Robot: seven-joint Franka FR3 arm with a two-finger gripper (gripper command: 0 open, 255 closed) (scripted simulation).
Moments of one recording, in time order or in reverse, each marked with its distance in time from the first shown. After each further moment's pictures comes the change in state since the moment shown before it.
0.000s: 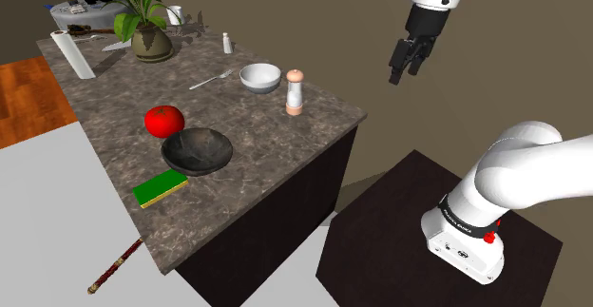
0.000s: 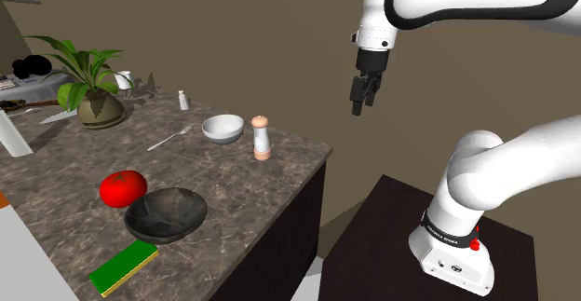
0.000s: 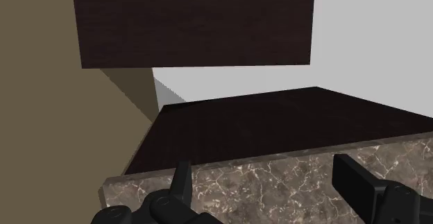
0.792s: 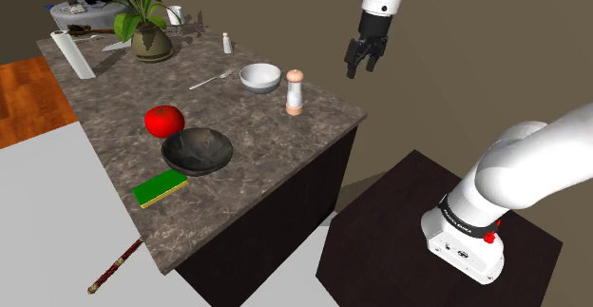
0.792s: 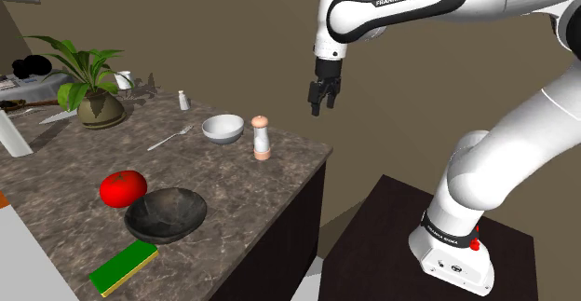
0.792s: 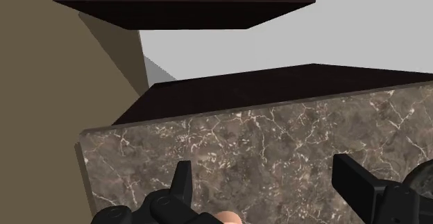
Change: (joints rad) arm 0.005 0.400 -0.017 0.170 0.027 0.232 -0.029
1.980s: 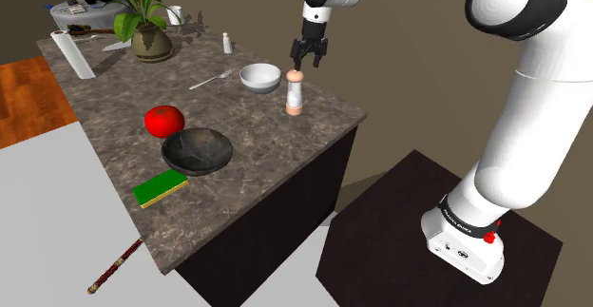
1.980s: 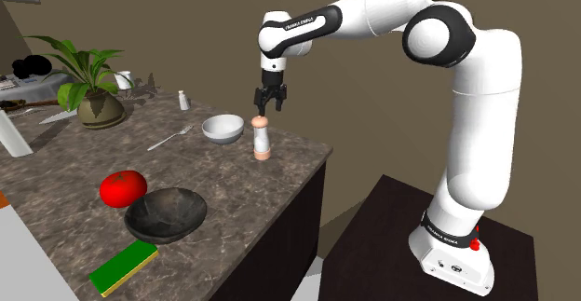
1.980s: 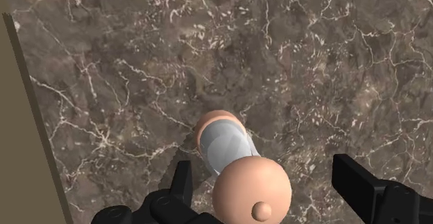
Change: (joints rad) arm -0.002 0.714 -0.011 0.628 0.079 0.088 -0.039
